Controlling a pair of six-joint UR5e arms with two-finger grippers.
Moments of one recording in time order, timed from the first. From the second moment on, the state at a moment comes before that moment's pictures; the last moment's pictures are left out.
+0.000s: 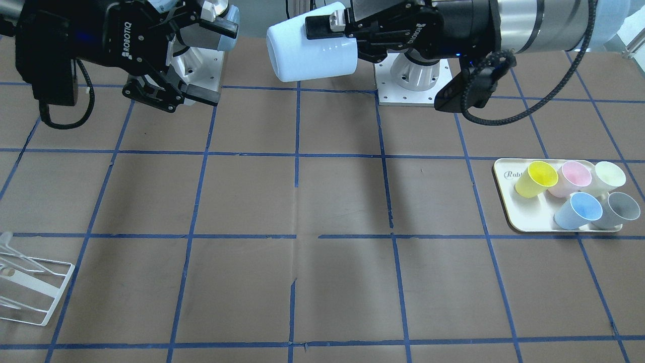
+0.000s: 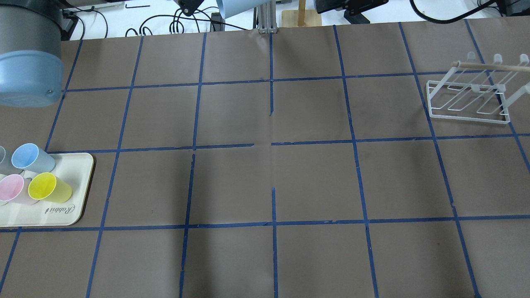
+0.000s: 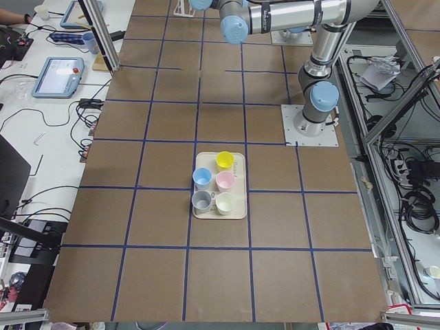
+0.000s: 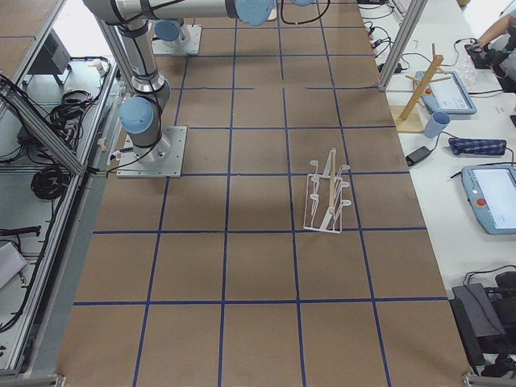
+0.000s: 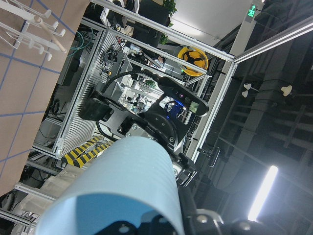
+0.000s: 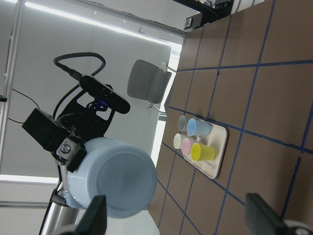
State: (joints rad) left arm -1.46 -1.63 -1.65 -1.12 0.07 -0.75; right arm 1.41 -1.48 1.35 -1.15 -0.45 -0.51
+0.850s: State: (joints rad) left arm -1.44 -1.63 -1.65 -1.14 0.75 -0.59; right arm 1.48 -1.46 1.34 -1.40 -1.34 0.08
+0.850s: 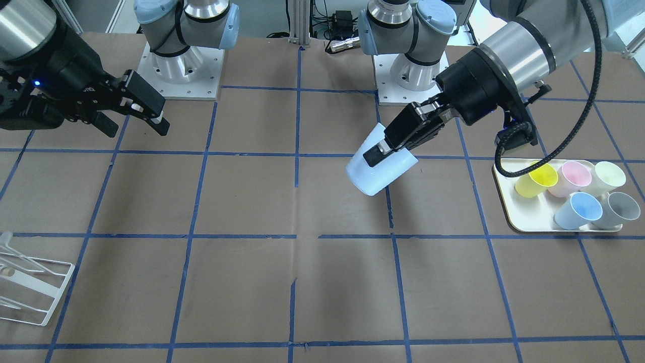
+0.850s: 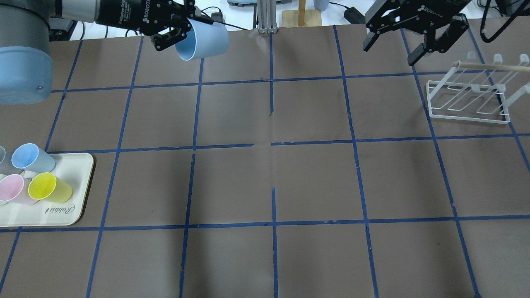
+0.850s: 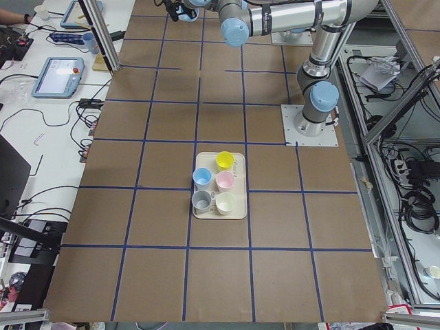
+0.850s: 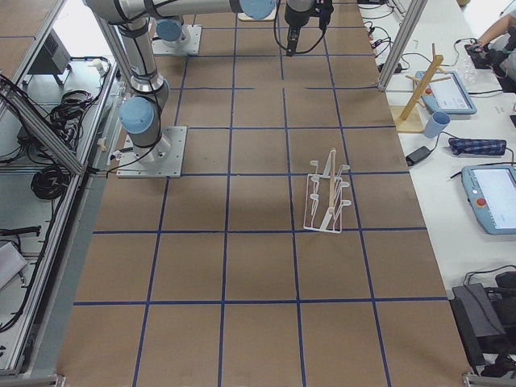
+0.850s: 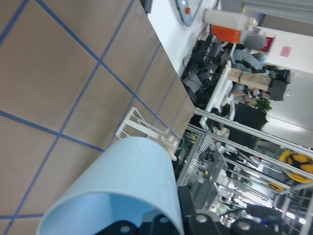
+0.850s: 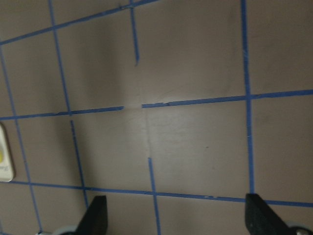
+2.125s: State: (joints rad) left arm -1.21 -1.71 -1.66 -1.46 1.60 0.40; right arm 1.60 -1.45 1.40 -1.50 -1.53 0.21
